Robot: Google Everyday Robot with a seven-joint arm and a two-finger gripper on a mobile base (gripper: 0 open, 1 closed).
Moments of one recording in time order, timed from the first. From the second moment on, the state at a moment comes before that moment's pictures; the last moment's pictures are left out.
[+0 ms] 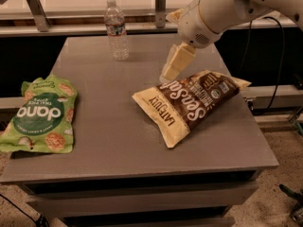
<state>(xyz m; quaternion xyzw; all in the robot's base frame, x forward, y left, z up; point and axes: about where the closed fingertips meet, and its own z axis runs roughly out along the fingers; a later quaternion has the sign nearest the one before) 0.608 -0.042 0.956 -0.66 0.64 0.05 0.38</state>
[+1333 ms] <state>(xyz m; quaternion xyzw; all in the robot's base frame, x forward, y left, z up) 0.745 0.034 0.945 -0.55 0.66 0.15 0.49</state>
